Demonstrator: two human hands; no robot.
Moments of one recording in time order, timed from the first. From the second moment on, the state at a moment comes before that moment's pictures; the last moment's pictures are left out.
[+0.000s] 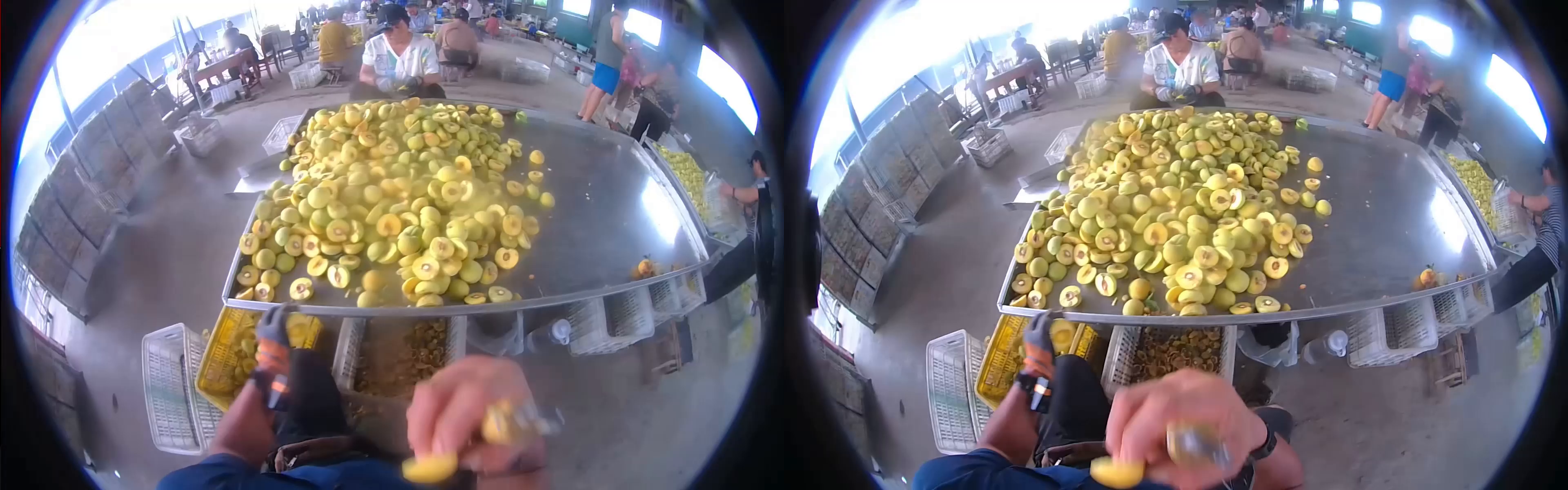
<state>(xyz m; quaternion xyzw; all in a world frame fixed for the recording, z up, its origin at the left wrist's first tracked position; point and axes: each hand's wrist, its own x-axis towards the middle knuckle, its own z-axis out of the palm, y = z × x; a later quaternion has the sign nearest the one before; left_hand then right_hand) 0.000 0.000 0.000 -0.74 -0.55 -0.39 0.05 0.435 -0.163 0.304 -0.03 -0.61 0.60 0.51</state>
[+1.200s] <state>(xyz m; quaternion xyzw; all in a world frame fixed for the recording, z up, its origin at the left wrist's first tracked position) 0.272 0.154 0.077 -0.82 -0.55 -0.12 -0.10 0.505 -0.080 0.186 -0.50 -0.32 0.52 0.62</state>
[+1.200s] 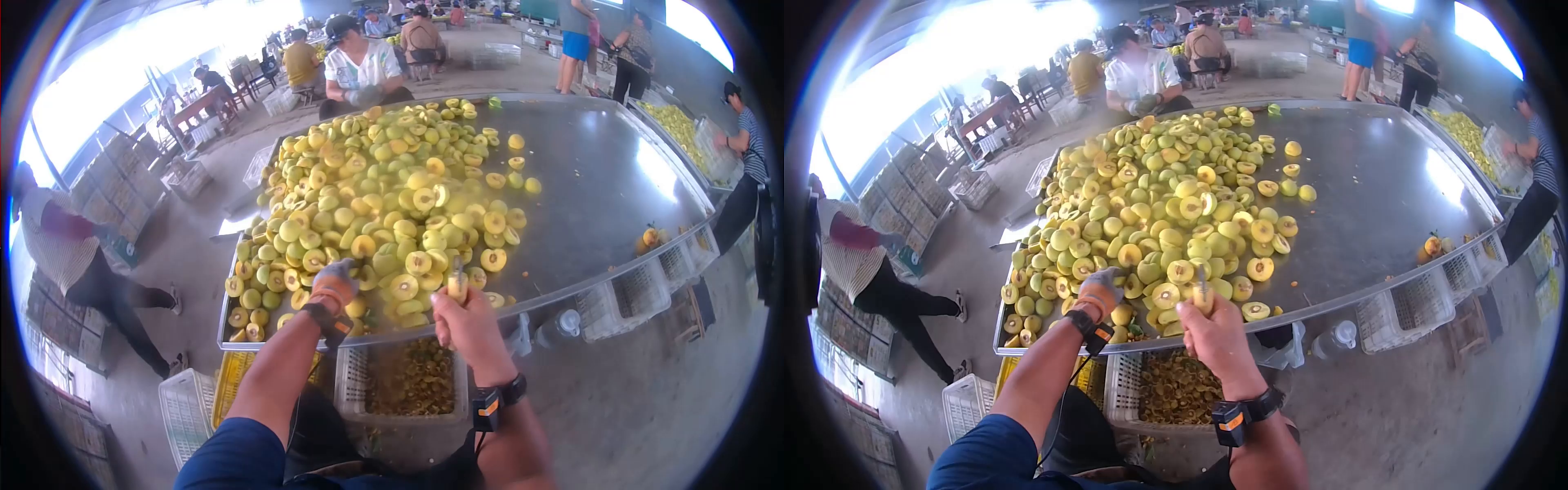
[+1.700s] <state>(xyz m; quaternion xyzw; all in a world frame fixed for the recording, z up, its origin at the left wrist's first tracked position) 0.261 0.019 0.133 -0.53 -0.37 -0.42 -0.64 0.449 -0.061 0.144 -0.61 -0.49 0.38 0.50</state>
